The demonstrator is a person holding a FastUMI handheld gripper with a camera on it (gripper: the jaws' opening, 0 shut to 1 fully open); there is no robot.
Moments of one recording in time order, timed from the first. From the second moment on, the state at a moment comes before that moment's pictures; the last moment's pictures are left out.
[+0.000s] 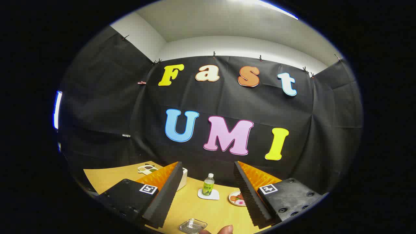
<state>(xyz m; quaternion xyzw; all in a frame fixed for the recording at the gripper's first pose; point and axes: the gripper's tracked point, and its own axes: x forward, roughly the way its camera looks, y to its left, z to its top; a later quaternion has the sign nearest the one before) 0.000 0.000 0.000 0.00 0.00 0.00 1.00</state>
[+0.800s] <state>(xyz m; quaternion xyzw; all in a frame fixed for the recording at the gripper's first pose) 0.024 0.060 0.026 0.01 0.03 -0.03 1.00</state>
